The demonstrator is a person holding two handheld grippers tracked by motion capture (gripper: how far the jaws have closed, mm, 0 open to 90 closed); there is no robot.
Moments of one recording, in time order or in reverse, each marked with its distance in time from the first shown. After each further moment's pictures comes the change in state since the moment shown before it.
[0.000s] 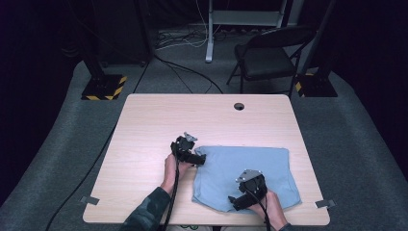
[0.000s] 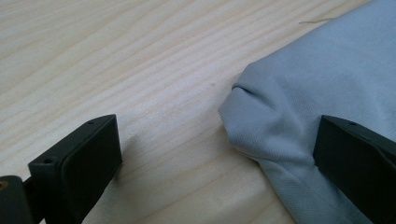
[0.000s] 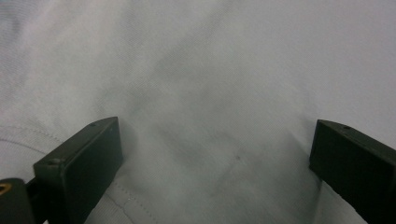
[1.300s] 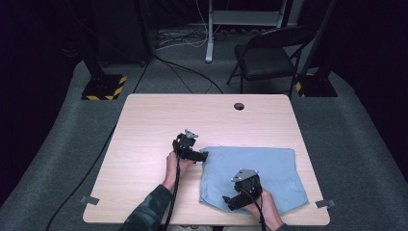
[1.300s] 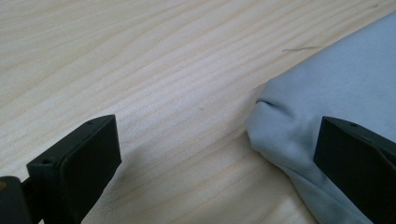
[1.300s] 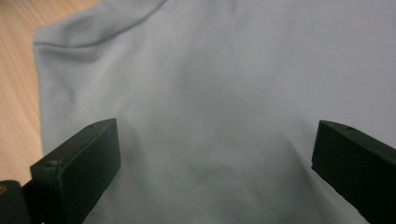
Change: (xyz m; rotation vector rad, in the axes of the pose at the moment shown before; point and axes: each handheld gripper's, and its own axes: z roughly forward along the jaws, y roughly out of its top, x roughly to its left) left arm 0.003 0.010 -0.002 -0.033 -0.058 -0.040; right arm 0.011 0.012 0.003 -0.048 0.040 0.009
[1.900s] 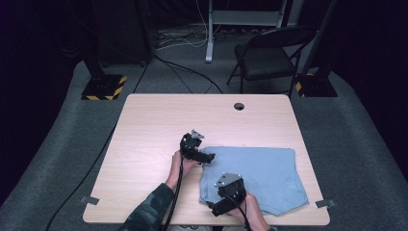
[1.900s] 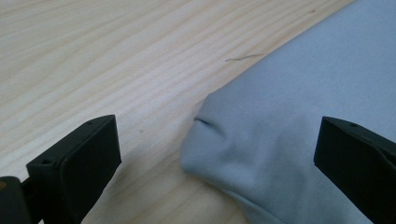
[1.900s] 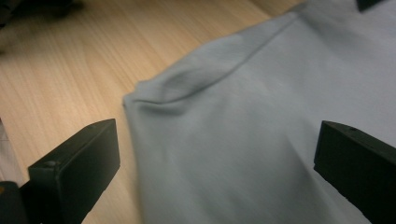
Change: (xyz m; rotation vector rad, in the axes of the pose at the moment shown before) left arm -0.016 0.007 0.009 0.001 -0.125 0.052; right arm 0.045 0.024 0.014 -0.033 0.062 -0.045
